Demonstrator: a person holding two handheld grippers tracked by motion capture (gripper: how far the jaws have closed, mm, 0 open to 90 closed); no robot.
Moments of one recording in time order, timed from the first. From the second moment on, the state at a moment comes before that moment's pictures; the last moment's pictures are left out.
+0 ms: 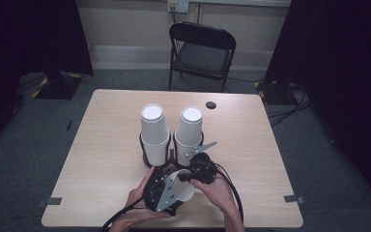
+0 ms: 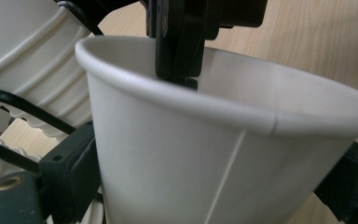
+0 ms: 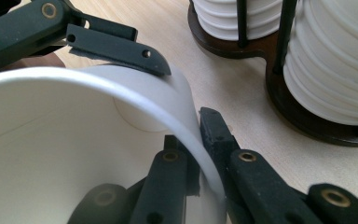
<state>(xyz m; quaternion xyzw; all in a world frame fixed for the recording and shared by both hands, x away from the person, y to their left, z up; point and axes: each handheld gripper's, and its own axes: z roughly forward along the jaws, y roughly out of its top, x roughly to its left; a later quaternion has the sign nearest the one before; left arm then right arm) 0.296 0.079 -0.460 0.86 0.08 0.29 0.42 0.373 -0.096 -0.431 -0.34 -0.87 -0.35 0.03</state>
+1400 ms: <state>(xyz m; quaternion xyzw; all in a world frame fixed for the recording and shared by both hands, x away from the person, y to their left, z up) 0.307 0.095 -0.463 0.82 0.16 0.26 0.49 0.370 -0.101 -0.423 -0.35 -0.84 -0.42 0.03</state>
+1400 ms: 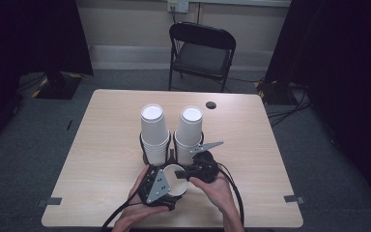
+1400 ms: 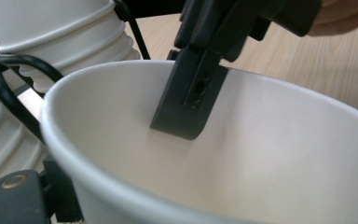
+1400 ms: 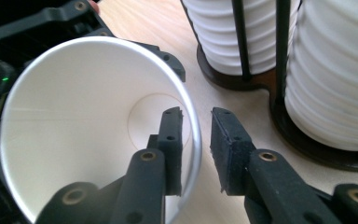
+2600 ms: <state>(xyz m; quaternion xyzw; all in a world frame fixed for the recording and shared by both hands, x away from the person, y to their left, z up) 0.319 0.145 -0.460 0.75 0.30 0.20 0.56 0.347 -0.149 -0.431 -0.38 -0.73 -0.55 -0.12</state>
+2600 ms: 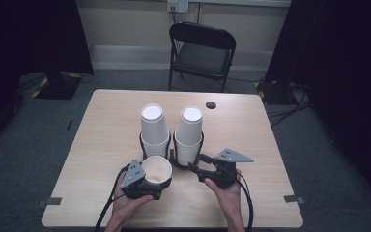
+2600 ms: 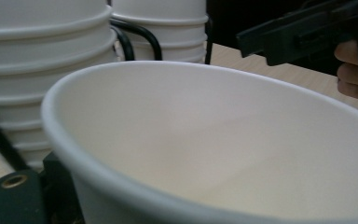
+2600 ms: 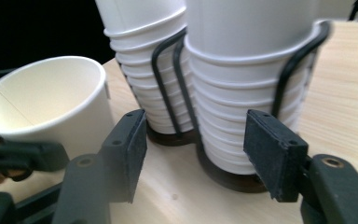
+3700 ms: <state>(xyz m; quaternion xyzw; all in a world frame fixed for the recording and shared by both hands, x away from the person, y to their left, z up) 0.339 0.221 -0.452 0.68 0.40 0.25 0.56 0.324 -0.194 -0.470 -0.44 -0.67 -0.55 -0.23</state>
